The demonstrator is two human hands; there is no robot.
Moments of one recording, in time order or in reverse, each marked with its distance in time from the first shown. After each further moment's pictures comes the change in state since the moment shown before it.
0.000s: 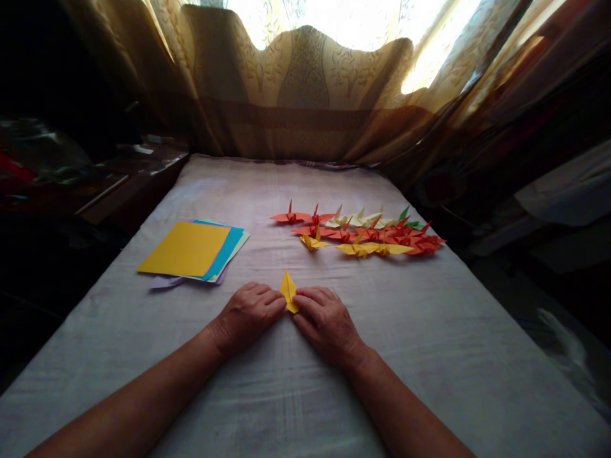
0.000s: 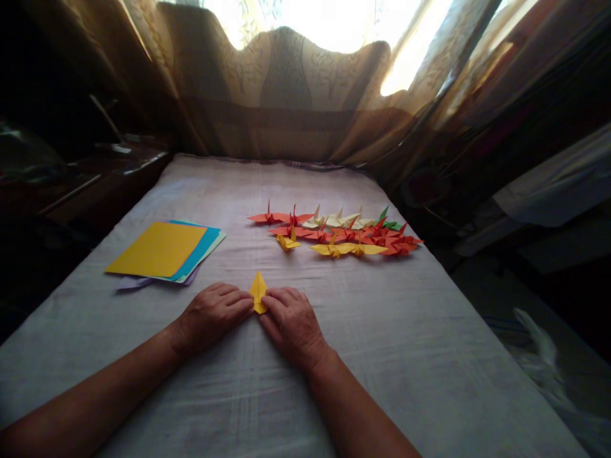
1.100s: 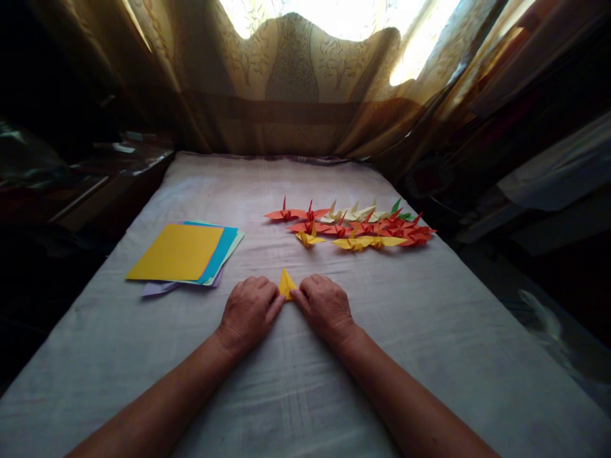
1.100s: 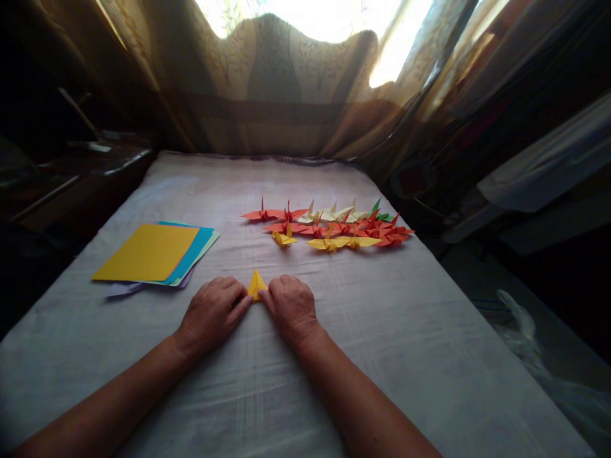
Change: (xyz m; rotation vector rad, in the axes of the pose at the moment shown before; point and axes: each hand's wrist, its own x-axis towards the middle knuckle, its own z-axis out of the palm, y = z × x) left_hand 0.011 0.012 0.001 -0.121 -0.112 -0.480; right_hand 0.030 -0.008 0.003 -0.387 -0.164 0.313
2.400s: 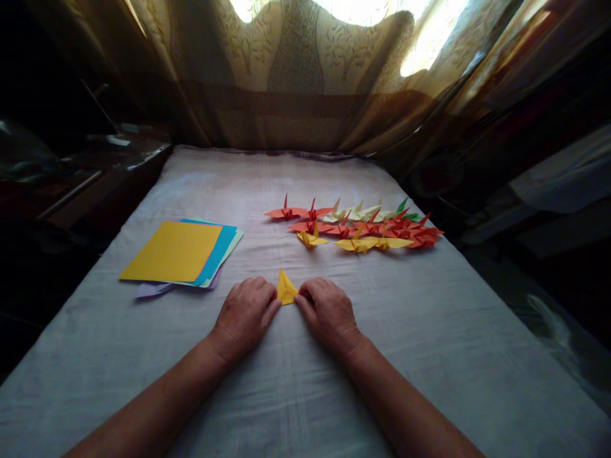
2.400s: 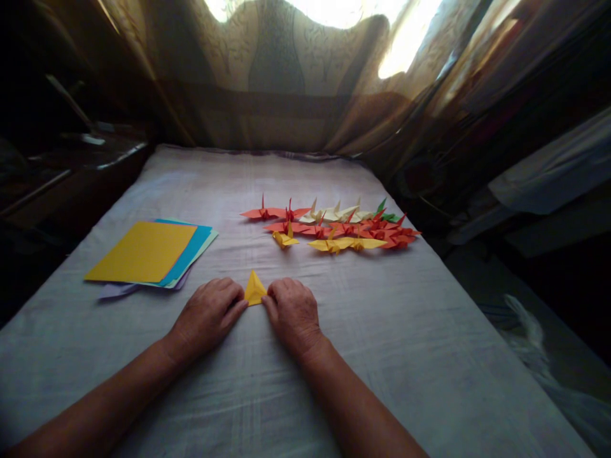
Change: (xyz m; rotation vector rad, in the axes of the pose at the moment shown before) left_hand 0.003 -0.003 -0.008 -0.072 -0.174 -0.055; right_hand -0.007 0.006 0.002 0.257 0.067 0.012
